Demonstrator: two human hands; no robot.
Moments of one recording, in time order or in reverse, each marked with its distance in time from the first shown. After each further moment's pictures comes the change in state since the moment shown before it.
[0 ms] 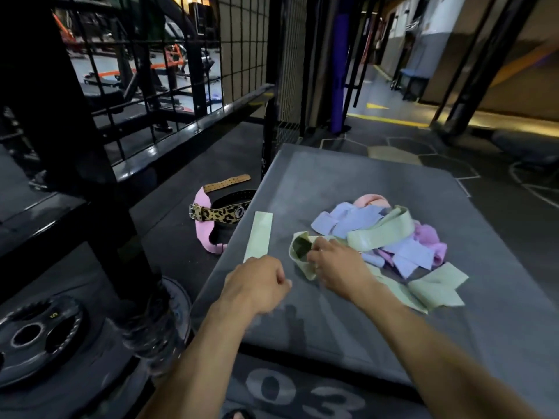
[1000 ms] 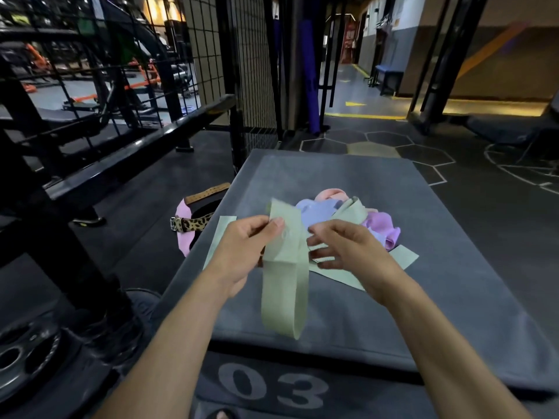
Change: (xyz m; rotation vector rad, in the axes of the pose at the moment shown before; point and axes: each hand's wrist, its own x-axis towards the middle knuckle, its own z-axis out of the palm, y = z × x) left_hand -0.014 0.095 -0.003 -1.081 0.063 0.224; right_hand -0.114 0.037 -0.097 1.586 0.178 0.449
